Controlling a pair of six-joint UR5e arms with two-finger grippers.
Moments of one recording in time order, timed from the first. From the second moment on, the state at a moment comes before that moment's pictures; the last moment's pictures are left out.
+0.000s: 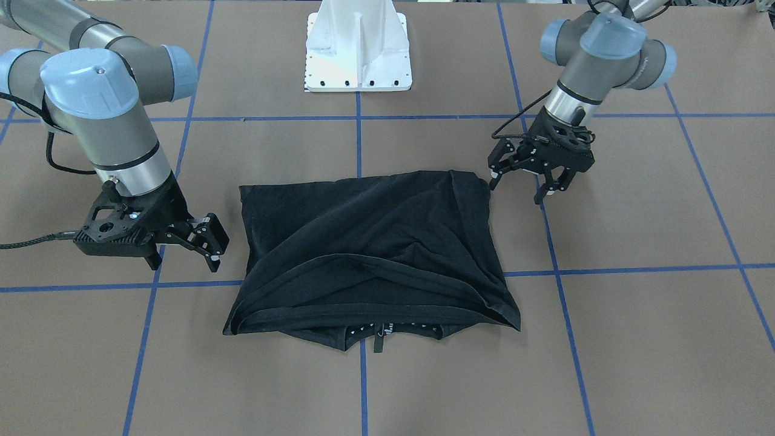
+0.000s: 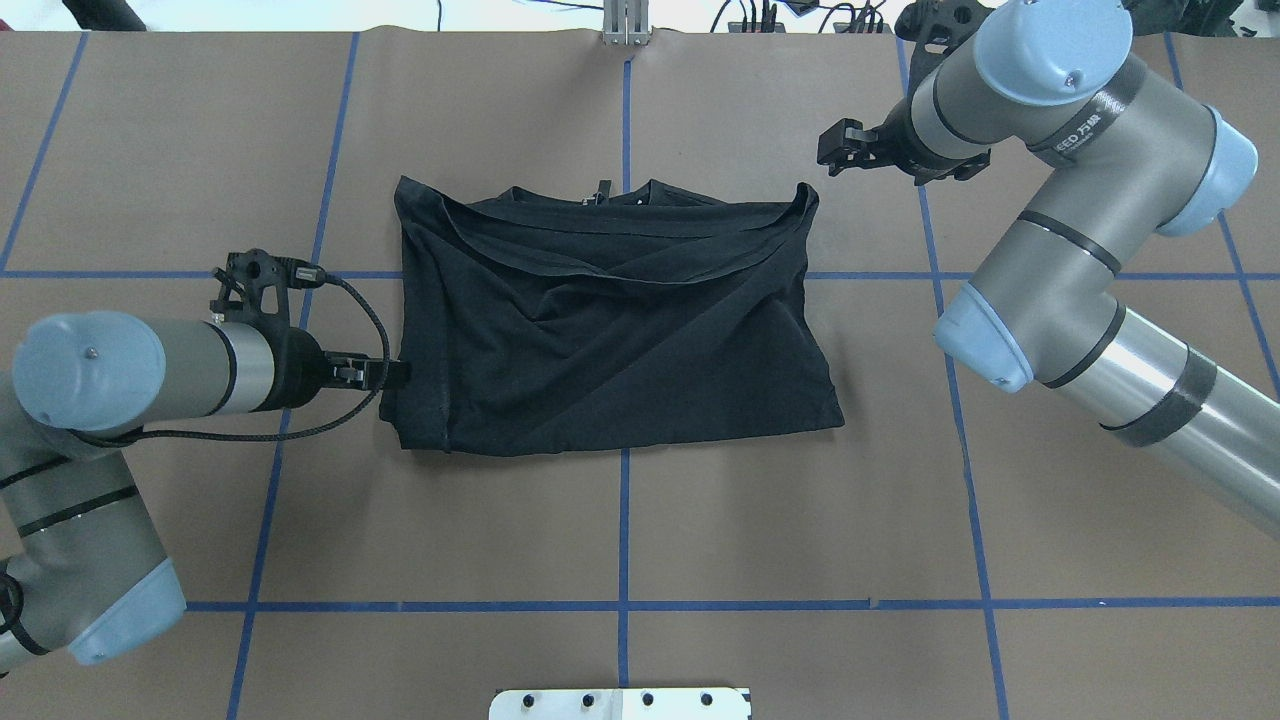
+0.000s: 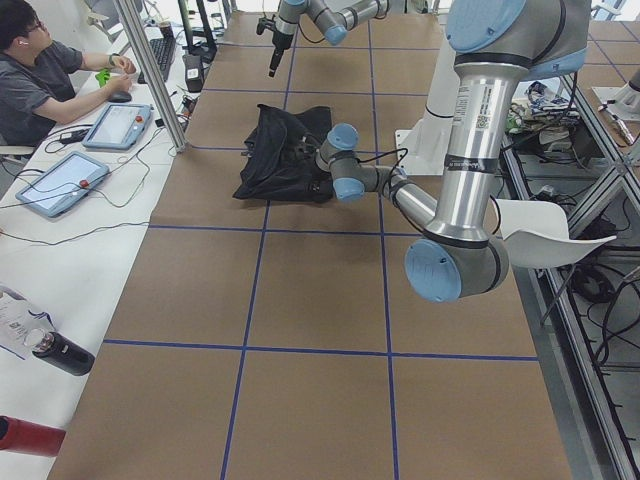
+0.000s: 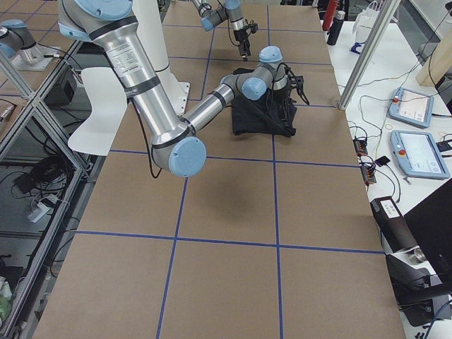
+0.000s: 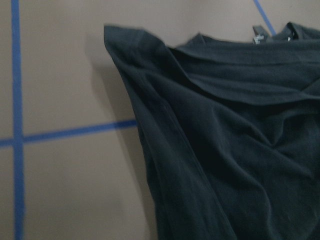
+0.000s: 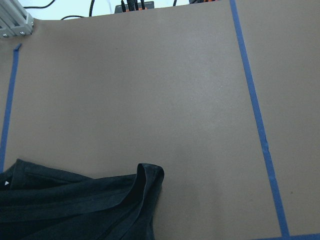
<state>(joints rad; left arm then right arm) -0.55 -1.73 -1.84 -2.26 -1.70 -1.12 0.87 -1.05 1.71 -1.40 1.85 1.09</state>
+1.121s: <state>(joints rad) -0.44 -1.74 -1.81 -2.28 -1.65 -1.22 0.86 -1.05 1.71 -1.40 1.85 1.08</state>
